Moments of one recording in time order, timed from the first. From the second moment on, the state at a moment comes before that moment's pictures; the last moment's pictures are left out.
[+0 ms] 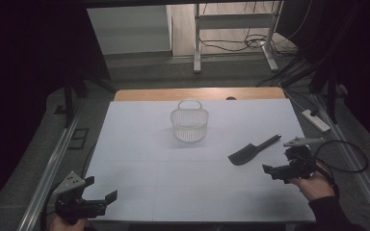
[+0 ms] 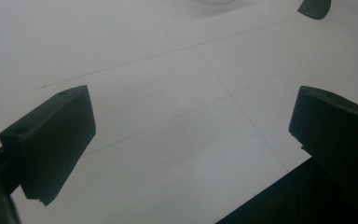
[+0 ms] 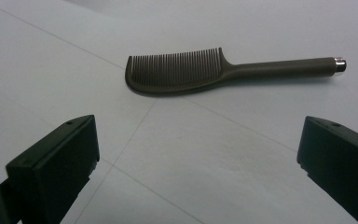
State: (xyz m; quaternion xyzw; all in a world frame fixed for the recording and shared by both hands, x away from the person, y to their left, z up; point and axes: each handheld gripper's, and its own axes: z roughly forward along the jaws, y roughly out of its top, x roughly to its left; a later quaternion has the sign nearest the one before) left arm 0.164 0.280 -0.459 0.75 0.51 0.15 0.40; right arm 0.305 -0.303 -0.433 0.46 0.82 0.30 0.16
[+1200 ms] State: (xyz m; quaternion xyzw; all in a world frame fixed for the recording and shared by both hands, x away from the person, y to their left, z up) left arm 0.164 0.280 -0.460 0.75 0.51 0.14 0.40; right arm 0.364 -0.297 -0.440 0.48 0.82 0.29 0.15
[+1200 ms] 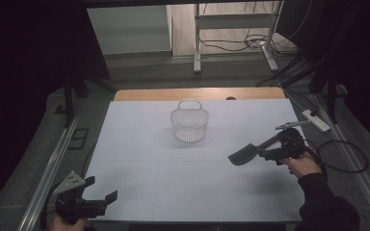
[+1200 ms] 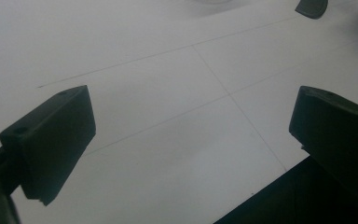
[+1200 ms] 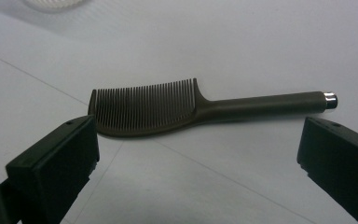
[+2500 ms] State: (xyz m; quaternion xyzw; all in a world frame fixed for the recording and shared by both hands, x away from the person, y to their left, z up) left arm 0.166 0.279 -0.460 0.75 0.50 0.14 0.40; right arm 0.426 -0.280 -0.449 0.50 0.83 0.23 0.14
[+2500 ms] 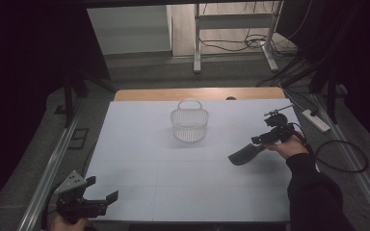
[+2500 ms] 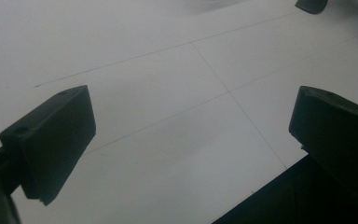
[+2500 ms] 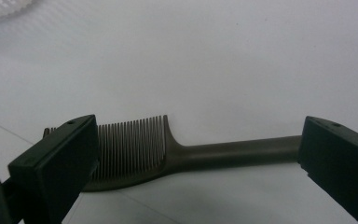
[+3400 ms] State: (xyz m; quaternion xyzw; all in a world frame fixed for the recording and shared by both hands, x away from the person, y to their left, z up) left arm 0.167 0.280 -0.460 0.75 0.50 0.13 0.40; right arm 0.441 -0.275 -0.446 0.45 0.85 0.21 0.13
